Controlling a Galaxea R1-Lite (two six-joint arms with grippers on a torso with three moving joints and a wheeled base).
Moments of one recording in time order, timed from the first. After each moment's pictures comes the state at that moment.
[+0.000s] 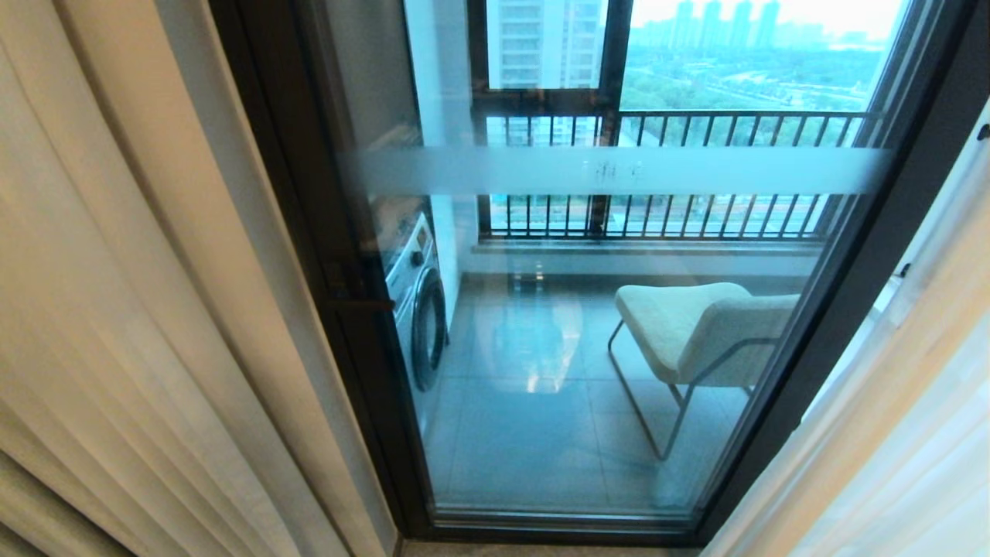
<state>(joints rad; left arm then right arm) 0.00 0.00 0.00 0.00 0.01 -0.02 0.00 0.00 0.00 0.01 0.07 -0.12</state>
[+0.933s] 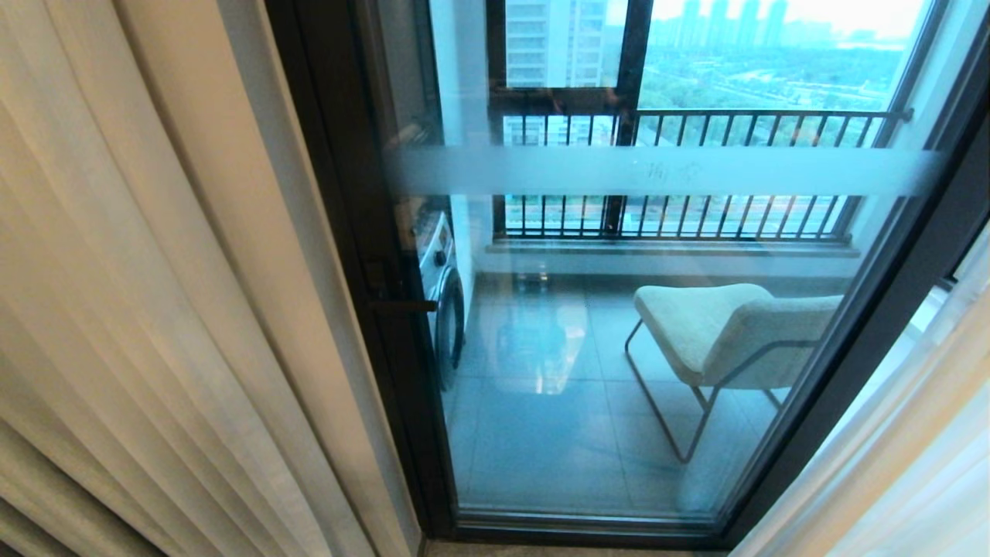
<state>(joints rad) 0.00 0.00 0.00 0.00 0.01 -0.02 0.00 0.00 0.00 0.01 0.07 -0.12</state>
